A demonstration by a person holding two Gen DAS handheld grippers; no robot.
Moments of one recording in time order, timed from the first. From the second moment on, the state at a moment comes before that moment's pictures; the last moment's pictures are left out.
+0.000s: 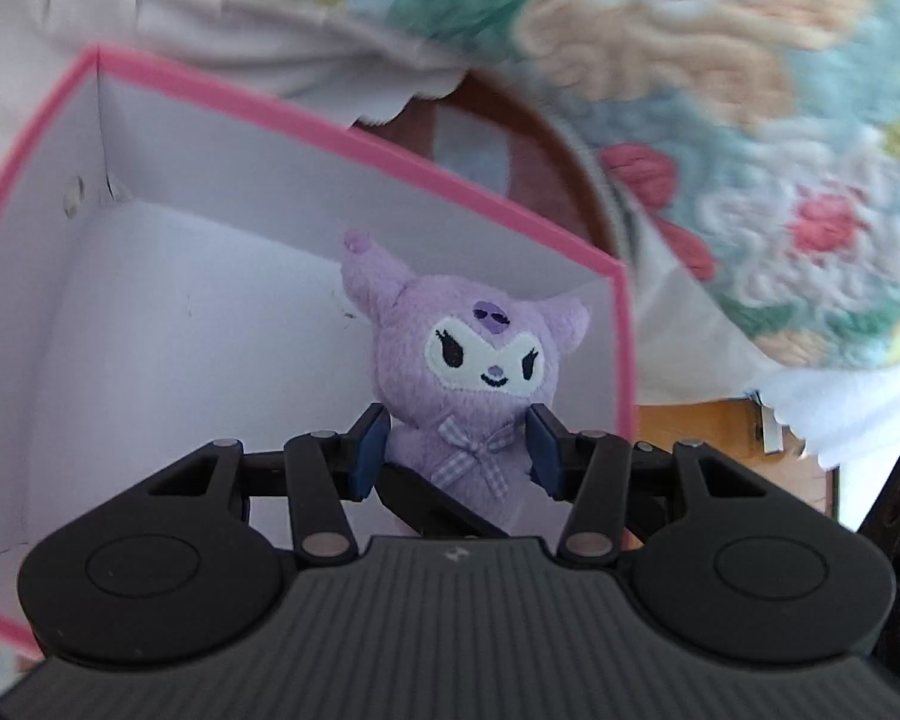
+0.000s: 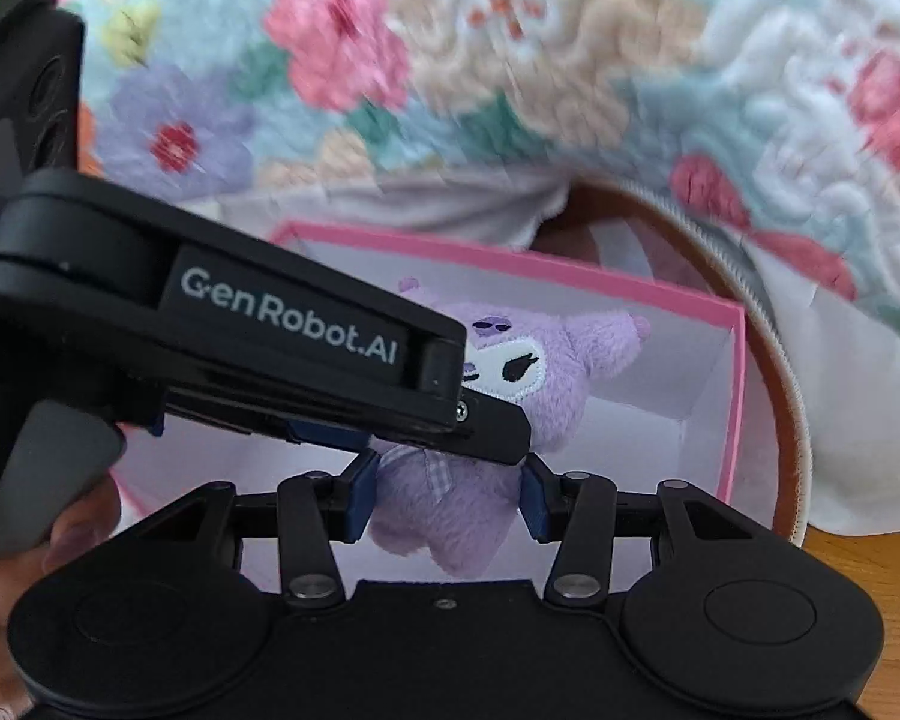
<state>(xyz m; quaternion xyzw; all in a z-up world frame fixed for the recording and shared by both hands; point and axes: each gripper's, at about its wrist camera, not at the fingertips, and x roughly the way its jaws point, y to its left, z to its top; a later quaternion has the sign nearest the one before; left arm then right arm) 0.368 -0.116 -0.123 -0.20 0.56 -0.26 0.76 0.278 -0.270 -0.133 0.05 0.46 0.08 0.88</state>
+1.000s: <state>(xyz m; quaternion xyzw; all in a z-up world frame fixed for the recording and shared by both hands) 0.387 -0.169 -0.179 -0.21 0.63 -0.22 0.71 0.260 -0.283 -0.152 -0.05 0.47 0.05 0.88</state>
